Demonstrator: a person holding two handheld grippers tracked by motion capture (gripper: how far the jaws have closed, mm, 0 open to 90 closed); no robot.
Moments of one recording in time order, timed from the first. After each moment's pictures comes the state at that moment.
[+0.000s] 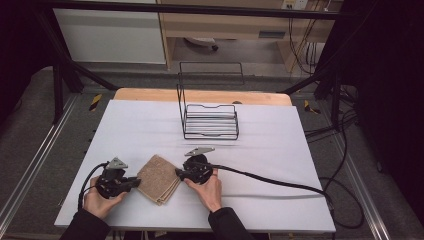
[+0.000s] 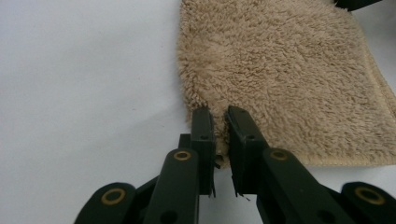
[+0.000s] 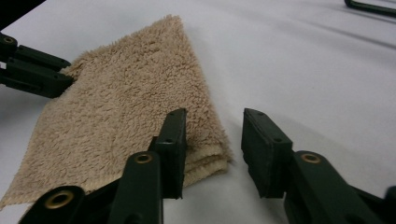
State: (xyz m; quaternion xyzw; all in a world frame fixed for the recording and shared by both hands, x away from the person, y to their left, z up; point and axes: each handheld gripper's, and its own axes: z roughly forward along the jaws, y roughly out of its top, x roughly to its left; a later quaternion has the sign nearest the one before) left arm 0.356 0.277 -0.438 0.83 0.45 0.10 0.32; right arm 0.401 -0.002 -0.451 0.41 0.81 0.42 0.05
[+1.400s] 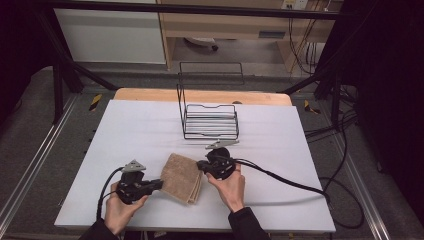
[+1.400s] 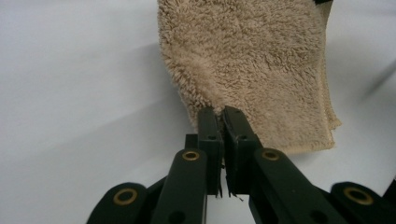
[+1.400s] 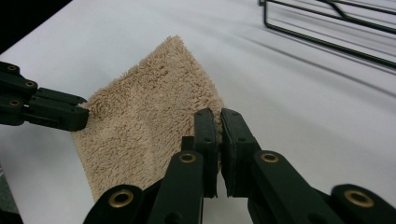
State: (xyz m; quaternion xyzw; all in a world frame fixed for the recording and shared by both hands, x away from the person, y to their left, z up) left arm 0.336 0.214 -0.422 0.79 0.46 0.06 0.40; right arm 0.387 -0.062 -0.394 0.43 0.81 0.40 0.07
